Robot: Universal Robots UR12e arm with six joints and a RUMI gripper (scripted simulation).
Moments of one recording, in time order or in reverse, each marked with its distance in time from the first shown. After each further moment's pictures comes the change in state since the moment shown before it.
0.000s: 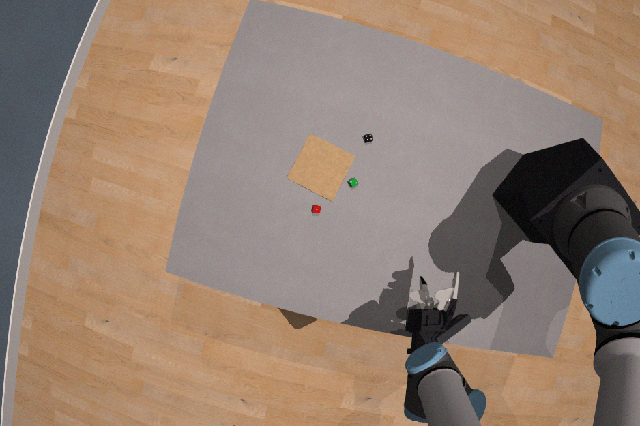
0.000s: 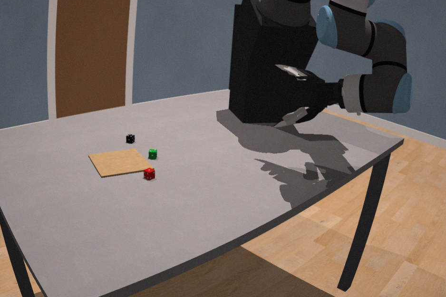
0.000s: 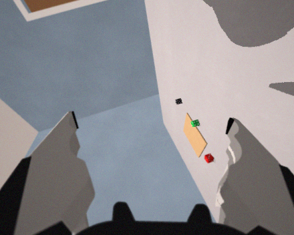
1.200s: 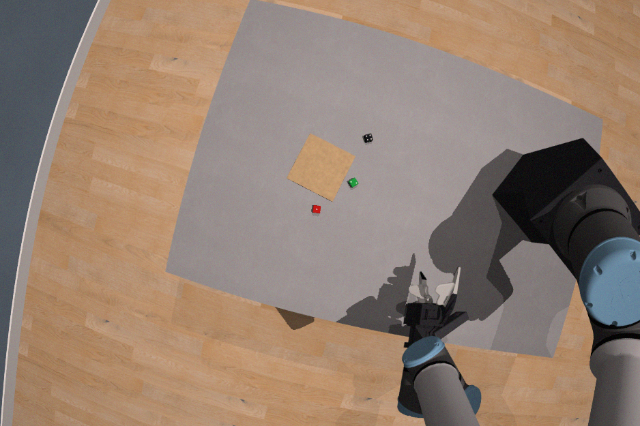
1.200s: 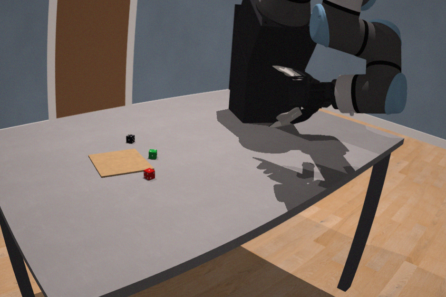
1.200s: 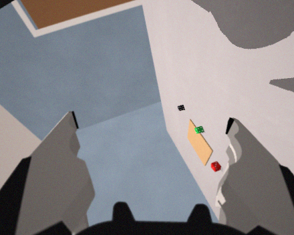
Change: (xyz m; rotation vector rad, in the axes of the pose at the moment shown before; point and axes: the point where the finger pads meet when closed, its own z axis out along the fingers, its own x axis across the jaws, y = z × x) arm 0.002 -0.002 0.012 0.059 -0.009 0.039
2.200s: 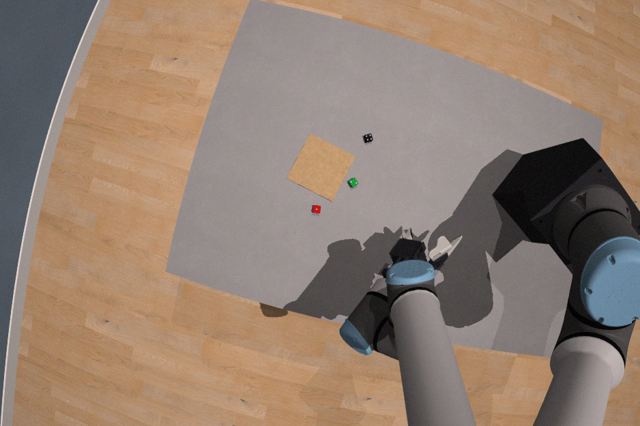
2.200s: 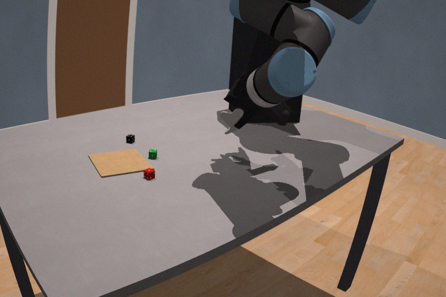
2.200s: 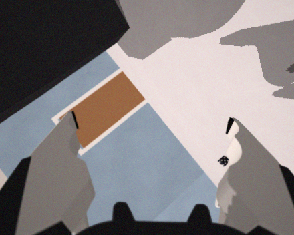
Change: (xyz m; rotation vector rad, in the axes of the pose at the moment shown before) arm 0.032 -0.001 0.099 0.606 -0.049 0.479
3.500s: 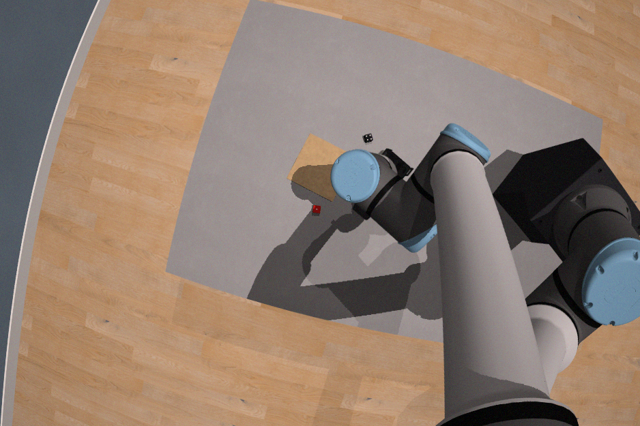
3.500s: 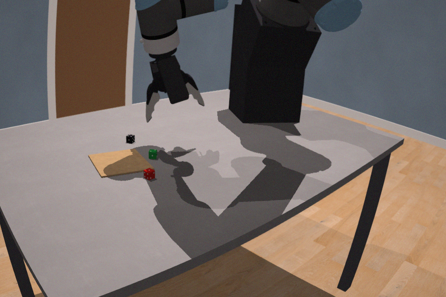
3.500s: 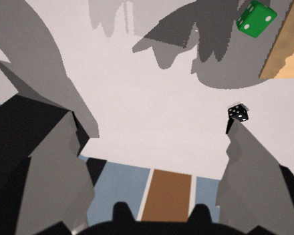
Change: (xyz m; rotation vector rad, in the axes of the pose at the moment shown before) arm 0.102 0.139 0.031 0.781 0.170 0.750
